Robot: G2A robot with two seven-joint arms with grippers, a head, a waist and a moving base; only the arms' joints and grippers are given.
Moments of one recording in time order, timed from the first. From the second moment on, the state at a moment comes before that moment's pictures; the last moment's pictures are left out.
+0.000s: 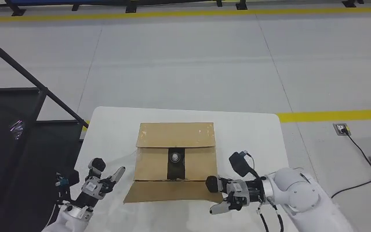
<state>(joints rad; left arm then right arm) 1.64 -1.15 -1.73 -1.84 0.87 -0.48 0.03 -1.04 -0.99 1.14 -1.72 0.11 -0.72 1.10</state>
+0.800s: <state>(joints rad) 1.66 -1.13 -1.70 -1.78 1.20 -0.65 -0.07 -0.88 -0.90 0.97 -1.60 0.43 -0.72 0.81</state>
